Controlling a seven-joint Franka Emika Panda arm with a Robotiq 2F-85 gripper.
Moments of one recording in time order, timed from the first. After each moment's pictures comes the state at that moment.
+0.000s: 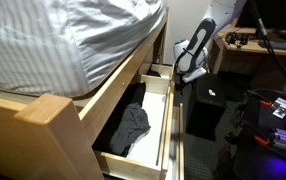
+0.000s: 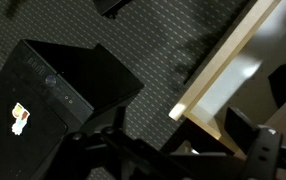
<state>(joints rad) 0.07 0.95 -0.23 -1.90 0.04 2.58 0.37</state>
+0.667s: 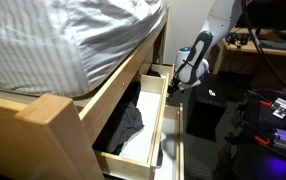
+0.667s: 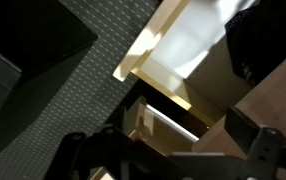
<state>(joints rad) 0.01 1.06 -0.12 -1.90 0.09 3.02 0.33</state>
